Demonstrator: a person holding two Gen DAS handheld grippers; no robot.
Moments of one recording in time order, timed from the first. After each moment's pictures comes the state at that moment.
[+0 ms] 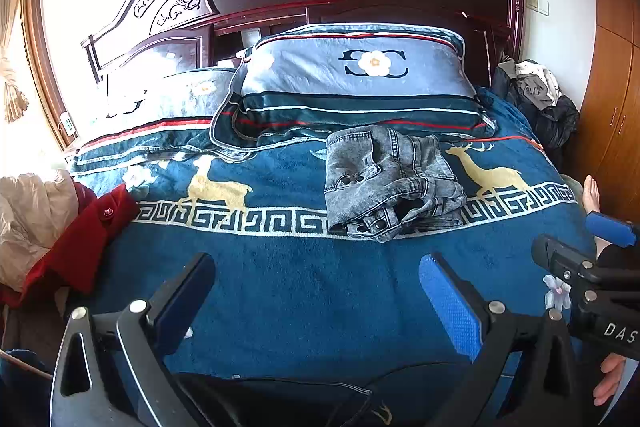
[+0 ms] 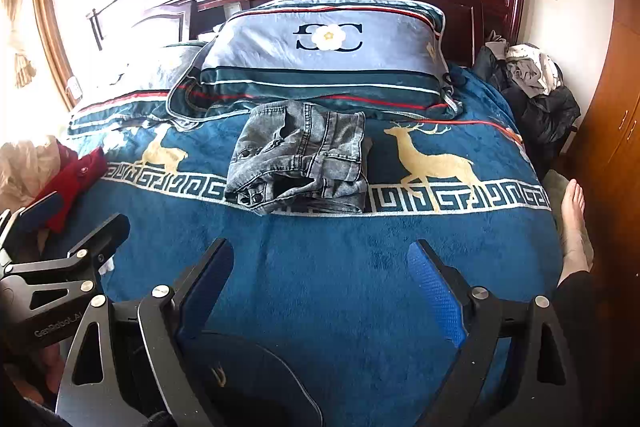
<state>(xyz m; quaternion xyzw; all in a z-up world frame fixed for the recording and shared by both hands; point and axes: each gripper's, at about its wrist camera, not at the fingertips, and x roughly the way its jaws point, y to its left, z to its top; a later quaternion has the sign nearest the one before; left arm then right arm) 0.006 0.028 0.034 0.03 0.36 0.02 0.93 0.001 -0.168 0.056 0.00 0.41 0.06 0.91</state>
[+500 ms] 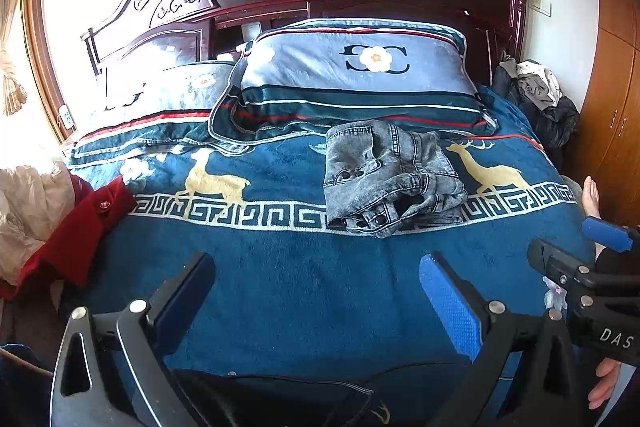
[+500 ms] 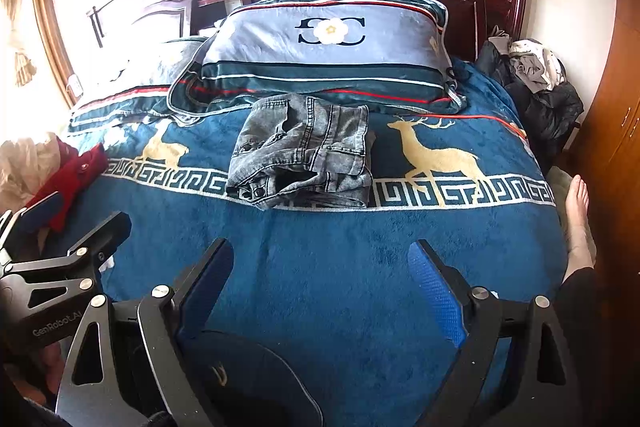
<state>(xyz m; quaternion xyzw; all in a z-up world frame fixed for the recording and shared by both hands) 0.008 0.031 0.029 0.02 0.36 0.01 0.93 0.002 -0.166 0.050 0.00 0.42 0.06 0.91</state>
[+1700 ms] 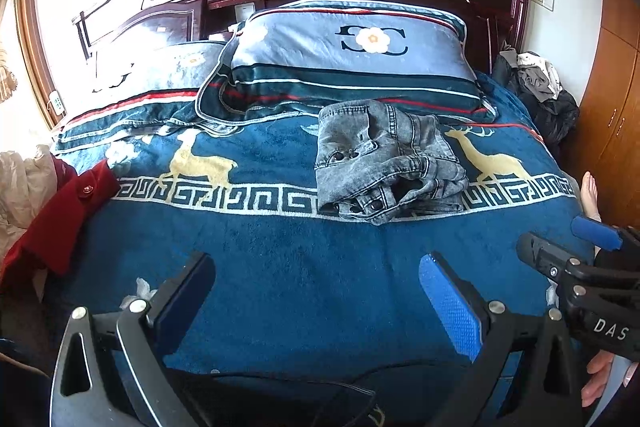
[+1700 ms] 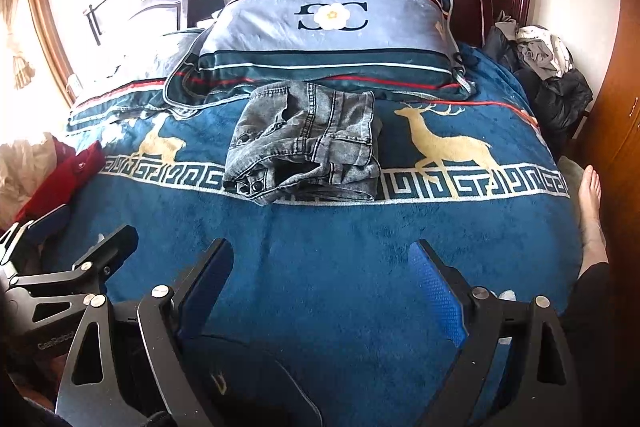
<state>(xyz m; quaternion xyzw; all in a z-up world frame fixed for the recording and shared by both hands) 0.024 0.029 0.004 0.00 0.39 0.00 0.92 0.020 -0.165 0.027 0.02 0.43 0.06 0.90</state>
